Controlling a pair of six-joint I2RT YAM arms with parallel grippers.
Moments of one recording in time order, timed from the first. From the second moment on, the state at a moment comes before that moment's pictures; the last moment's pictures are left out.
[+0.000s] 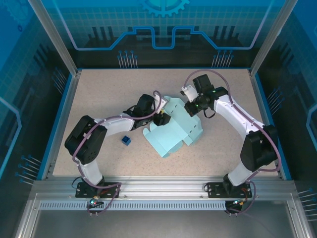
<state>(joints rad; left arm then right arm) -0.54 1.79 1.03 0.09 0.28 -0.02 0.37 1.61 1.37 -0.82 -0.17 -0.22</state>
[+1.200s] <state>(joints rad) -0.51 1.80 1.05 0.07 0.48 -0.07 0.35 1.61 1.38 -0.81 -0.24 -0.13</state>
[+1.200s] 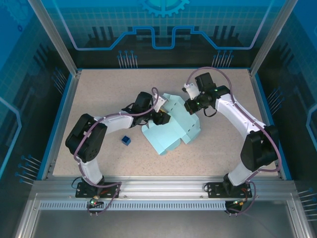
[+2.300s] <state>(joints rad) -0.48 1.75 1.03 0.10 0.36 -0.02 0.33 1.57 1.30 -0.75 -0.29 -0.12</state>
